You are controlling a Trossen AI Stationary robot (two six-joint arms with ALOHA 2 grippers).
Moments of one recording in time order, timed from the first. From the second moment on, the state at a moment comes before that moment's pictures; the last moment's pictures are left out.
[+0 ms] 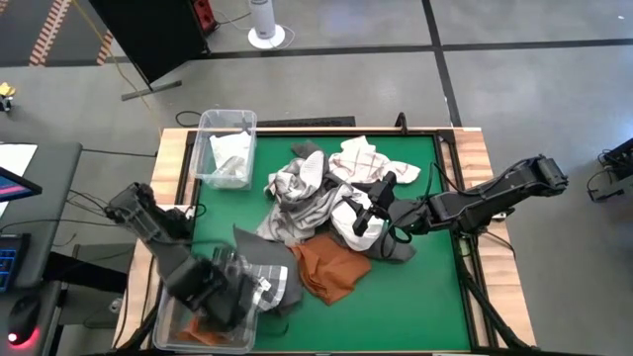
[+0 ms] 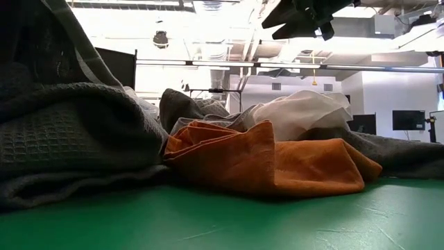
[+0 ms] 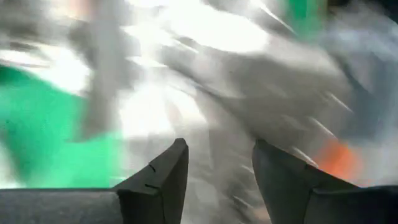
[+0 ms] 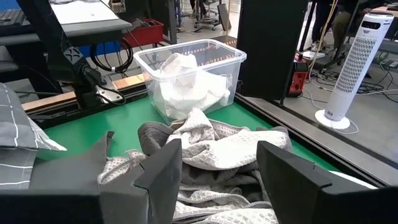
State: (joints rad) left arm -0.74 1.71 1.82 -1.57 -0.09 -0.65; right arm 0.27 1.26 0.84 0.09 0.84 0.28
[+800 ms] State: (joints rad) left arm -0.42 1.70 1.52 -1.33 0.35 -0.44; right arm 0.27 1.26 0.84 0.08 0.84 0.27
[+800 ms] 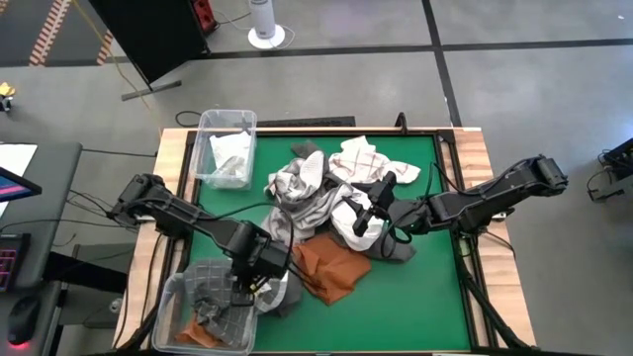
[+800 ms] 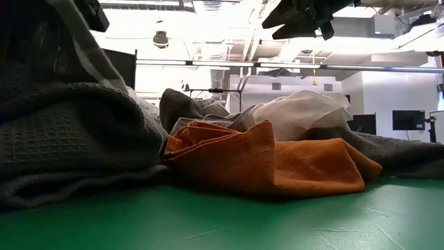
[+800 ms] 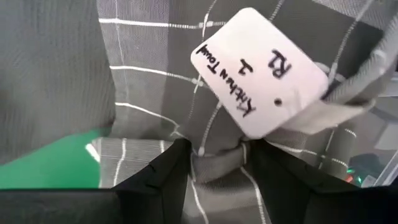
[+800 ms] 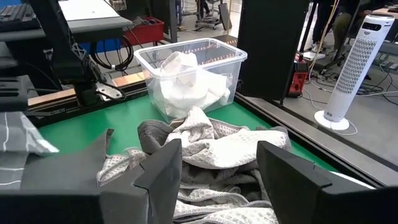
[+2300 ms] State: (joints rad) left arm -0.42 1.70 1.70 -1.54 0.09 -0.28; right arm 0.27 1.26 0.84 0.09 0.84 0.26
